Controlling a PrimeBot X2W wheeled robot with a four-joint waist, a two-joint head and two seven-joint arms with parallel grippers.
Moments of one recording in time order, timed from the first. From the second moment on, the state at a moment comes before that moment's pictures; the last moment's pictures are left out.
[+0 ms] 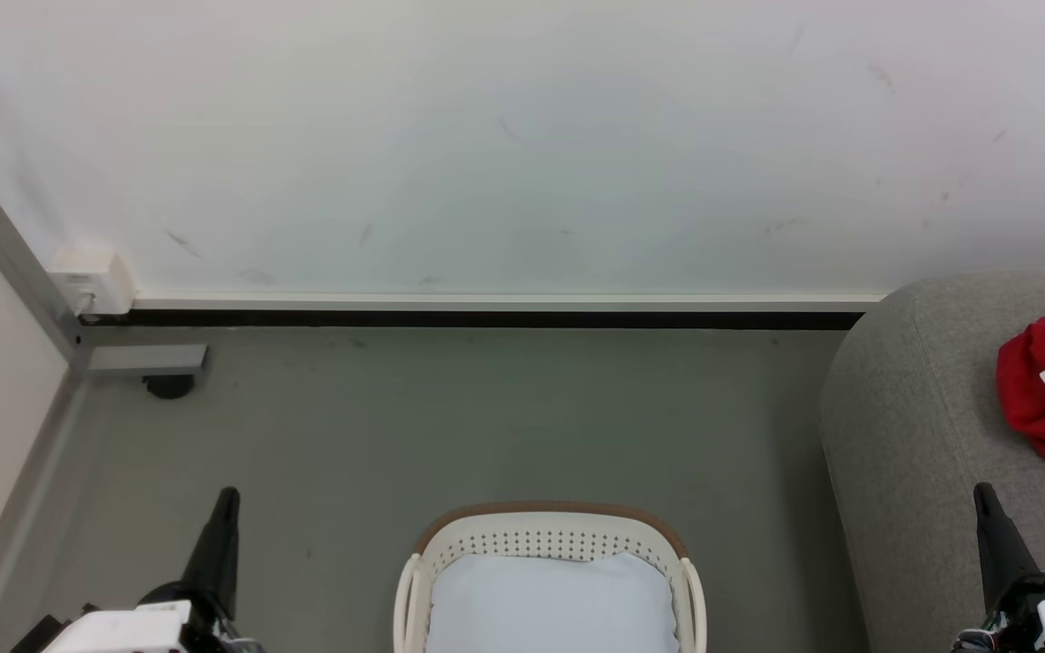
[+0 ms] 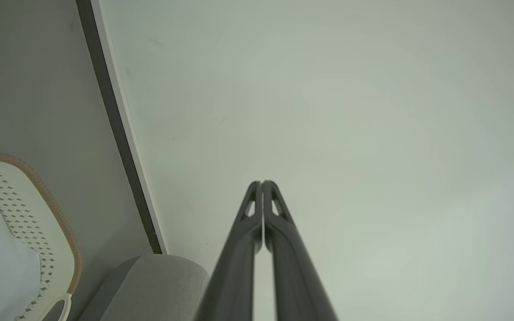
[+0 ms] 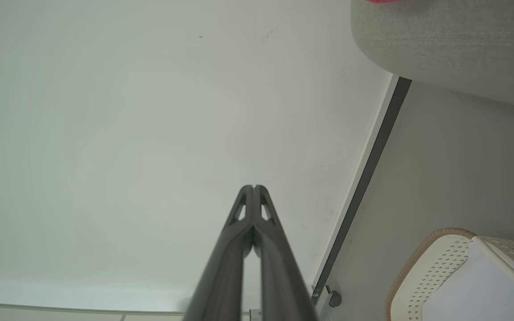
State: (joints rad) left arm -0.10 0.05 0.11 0.25 -1.61 -0.13 0.11; right arm -0.10 -0.06 -0.11 0.25 1.62 0.13 0.11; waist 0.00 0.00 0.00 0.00
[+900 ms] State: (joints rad) left arm -0.10 0.05 0.11 0.25 -1.61 -0.13 0.11; right arm -0.10 -0.05 -0.11 0.25 1.62 0.13 0.11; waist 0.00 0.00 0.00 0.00
